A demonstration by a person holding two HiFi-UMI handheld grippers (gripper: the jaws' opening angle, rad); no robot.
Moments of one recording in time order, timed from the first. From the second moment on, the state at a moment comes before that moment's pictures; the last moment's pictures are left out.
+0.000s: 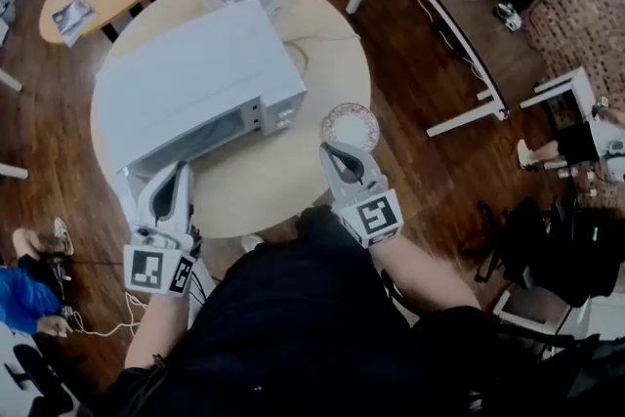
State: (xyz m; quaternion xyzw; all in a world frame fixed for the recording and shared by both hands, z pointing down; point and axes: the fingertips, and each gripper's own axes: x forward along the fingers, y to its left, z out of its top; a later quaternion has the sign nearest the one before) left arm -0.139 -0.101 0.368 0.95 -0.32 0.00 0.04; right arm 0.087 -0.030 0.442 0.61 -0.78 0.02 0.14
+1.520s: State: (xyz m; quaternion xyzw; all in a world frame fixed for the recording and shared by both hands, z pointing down) left arm -0.108 -0.098 0.386 0.93 -0.36 0.10 -0.03; right arm 0.237 -0.046 0.586 0.72 -0.67 0.18 0.07
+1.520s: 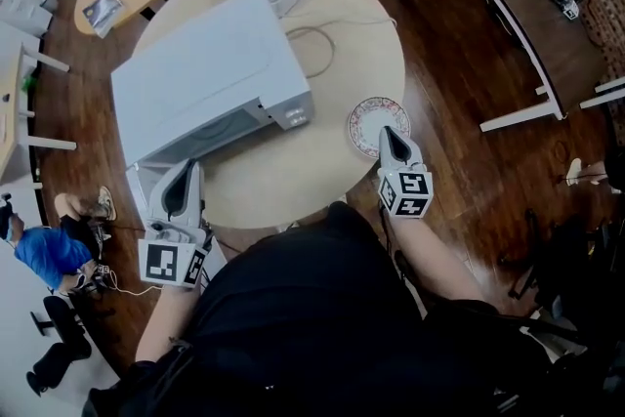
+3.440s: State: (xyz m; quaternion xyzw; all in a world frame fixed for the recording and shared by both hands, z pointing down) left arm -0.081 -0.136 0.382 0.91 -0.40 0.12 -0.02; right arm 0.319 -0.018 0.736 0.76 -0.51 0.41 0.02
